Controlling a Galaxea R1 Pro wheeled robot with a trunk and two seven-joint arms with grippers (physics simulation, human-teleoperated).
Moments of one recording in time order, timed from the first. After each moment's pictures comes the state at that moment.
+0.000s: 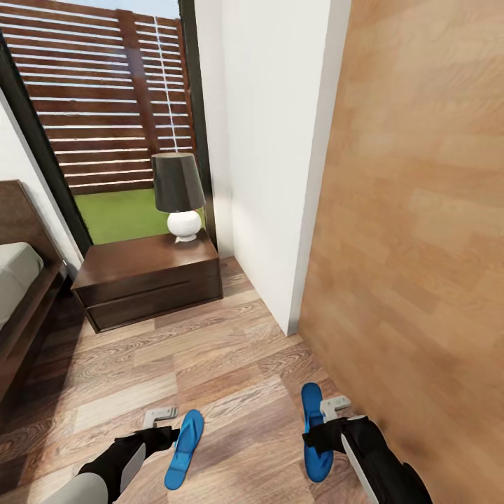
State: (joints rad) left arm -0.60 0.04 0.18 -0.25 -0.06 0.15 -0.08; right arm -0.32 -0.02 0.14 -1.09 0.08 0.78 0.17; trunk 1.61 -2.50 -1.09
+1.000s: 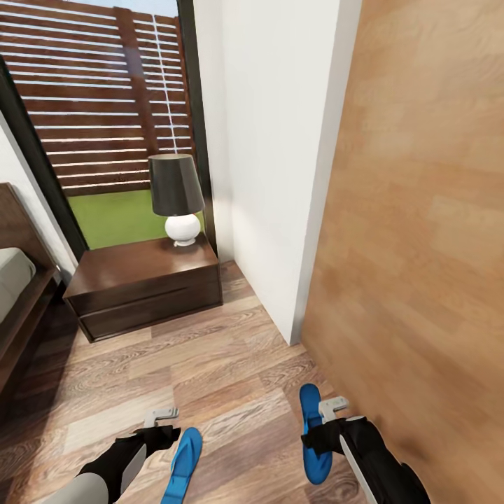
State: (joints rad) left arm -0.60 0.04 0.15 -0.25 -0.06 0.13 -0.08; right arm -0.32 -0.02 0.15 -1.09 0.08 0.78 0.17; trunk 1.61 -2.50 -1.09
